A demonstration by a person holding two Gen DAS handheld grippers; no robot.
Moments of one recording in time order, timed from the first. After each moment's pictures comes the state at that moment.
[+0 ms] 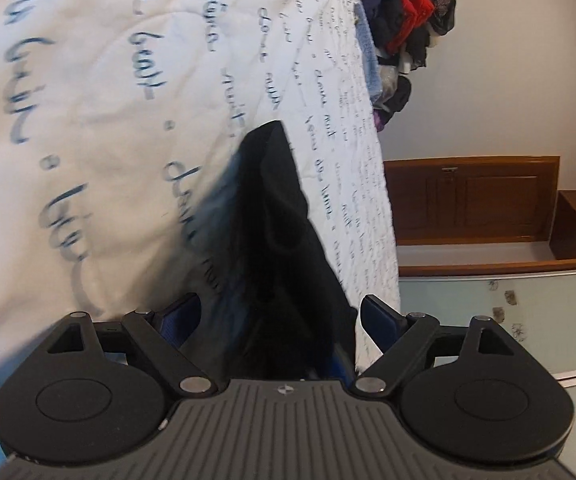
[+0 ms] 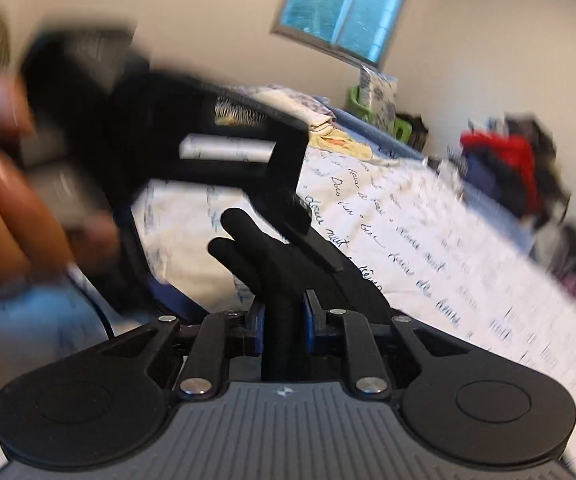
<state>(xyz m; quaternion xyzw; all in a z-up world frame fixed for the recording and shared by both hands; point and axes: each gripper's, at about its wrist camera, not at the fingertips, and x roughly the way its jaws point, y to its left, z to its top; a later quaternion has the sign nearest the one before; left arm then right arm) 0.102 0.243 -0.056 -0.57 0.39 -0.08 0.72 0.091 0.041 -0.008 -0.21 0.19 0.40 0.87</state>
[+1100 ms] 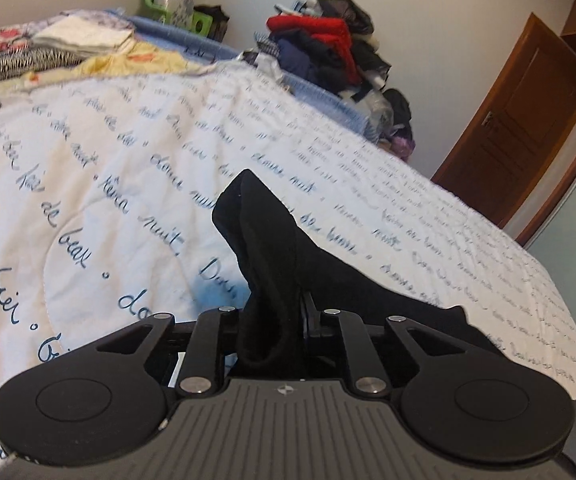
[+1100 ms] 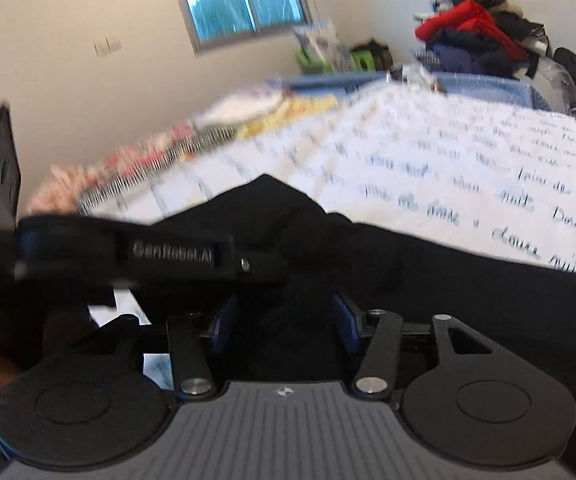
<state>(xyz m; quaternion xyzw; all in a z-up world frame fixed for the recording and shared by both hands) 0.093 0.134 0.020 -0.21 0.30 0.03 0.93 0.148 -0.023 -0.008 0.02 0.30 0.40 0.87</state>
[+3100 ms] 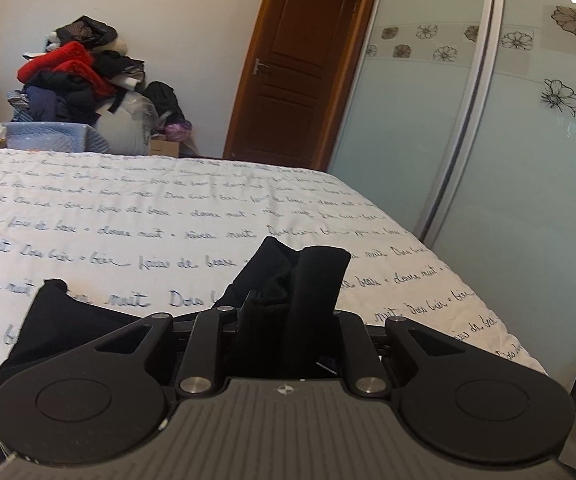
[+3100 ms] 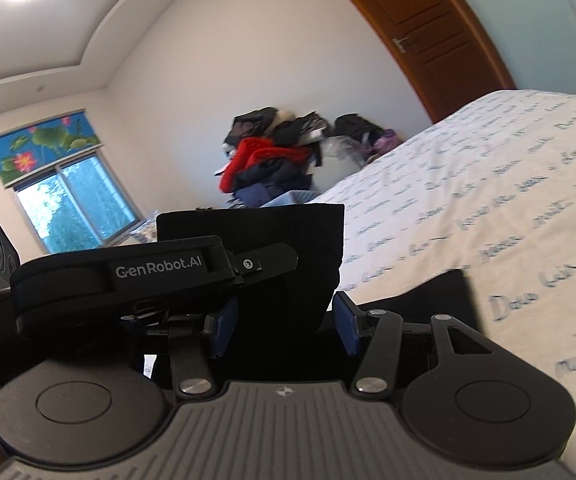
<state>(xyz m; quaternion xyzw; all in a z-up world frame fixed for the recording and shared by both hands) 0.093 -0.214 0.031 -0.05 0.25 -0.26 0.93 0.069 -0.350 -0.022 0.29 0.16 0.14 0.93</state>
